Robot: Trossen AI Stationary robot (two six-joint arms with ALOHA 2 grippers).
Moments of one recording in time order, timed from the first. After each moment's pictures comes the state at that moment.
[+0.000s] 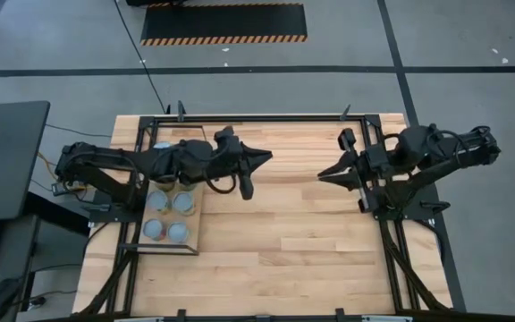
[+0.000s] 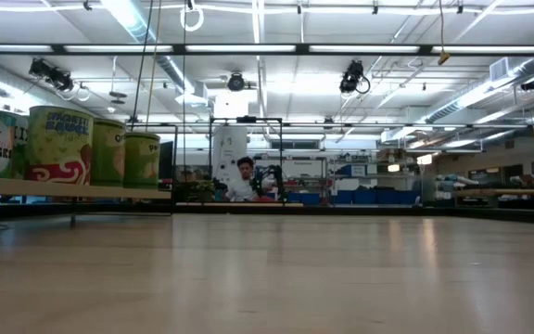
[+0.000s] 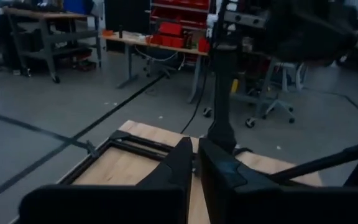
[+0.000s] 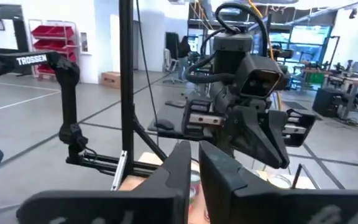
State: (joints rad) left arm -0.12 1.44 1.43 -0.07 -0.44 -0.17; right arm 0.30 0.95 1.18 -0.19 0.09 -0.08
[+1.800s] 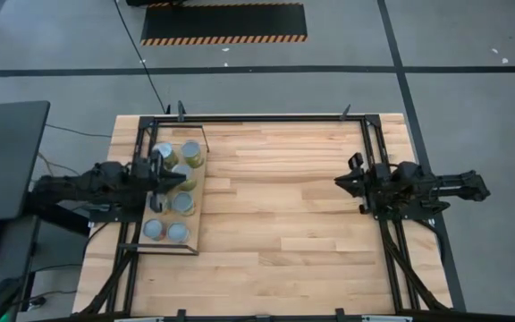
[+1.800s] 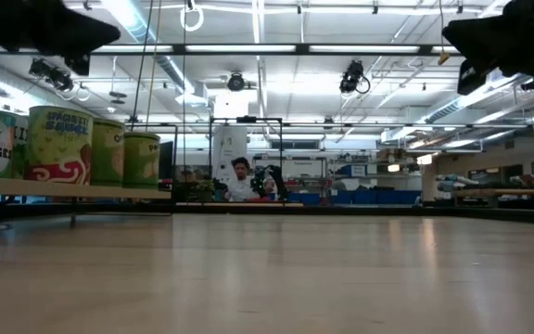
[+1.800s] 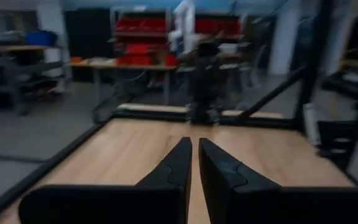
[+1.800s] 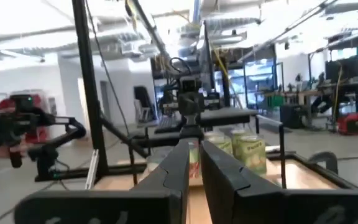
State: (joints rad) left arm -0.04 0.11 0.27 -0.11 -0.19 -0.03; right arm 0.03 0.02 0.01 0.30 0.00 0.09
